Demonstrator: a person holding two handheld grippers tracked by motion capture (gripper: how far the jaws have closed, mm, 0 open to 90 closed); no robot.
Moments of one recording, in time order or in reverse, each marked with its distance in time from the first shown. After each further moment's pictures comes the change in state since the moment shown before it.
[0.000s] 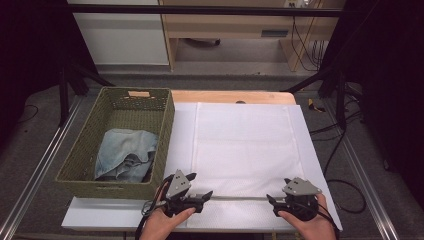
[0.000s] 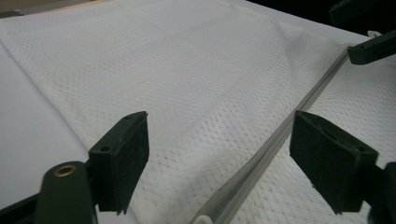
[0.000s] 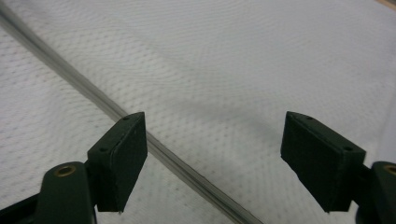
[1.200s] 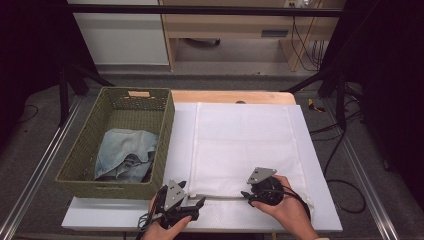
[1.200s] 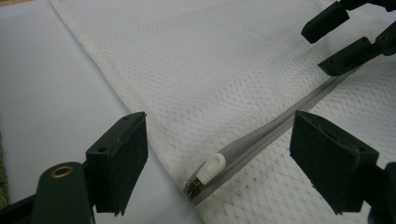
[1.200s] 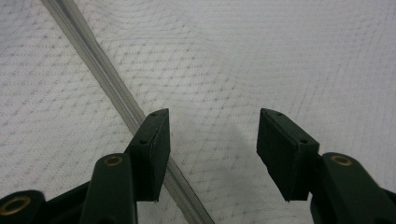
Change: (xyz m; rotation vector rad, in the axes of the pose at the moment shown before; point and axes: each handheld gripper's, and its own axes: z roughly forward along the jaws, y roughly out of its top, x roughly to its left) left arm -0.012 -0.023 -0.012 0.040 0.140 -0.051; right arm 0.028 0.046 0.061 0.134 0.216 -0.176
